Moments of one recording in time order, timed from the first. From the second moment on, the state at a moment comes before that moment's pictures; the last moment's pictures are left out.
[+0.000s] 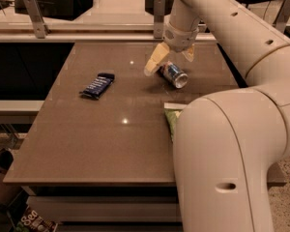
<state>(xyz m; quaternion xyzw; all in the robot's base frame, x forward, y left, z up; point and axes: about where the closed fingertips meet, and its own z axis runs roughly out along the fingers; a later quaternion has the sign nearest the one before) 0.708 -0.092 0.846 -0.30 0.95 0.07 0.07</state>
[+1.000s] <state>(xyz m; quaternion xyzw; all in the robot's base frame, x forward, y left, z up) 0.719 -0.080 0.831 -0.31 0.95 0.07 0.07</state>
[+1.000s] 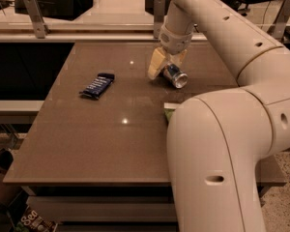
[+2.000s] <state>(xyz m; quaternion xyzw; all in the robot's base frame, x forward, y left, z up) 0.728 -0.073 0.825 -0.31 0.94 0.07 0.08</state>
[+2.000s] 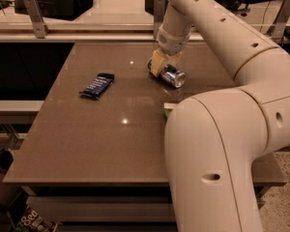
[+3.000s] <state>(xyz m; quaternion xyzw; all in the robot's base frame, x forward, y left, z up) 0.720 -0.100 0.838 -0.28 0.95 0.06 0.09</state>
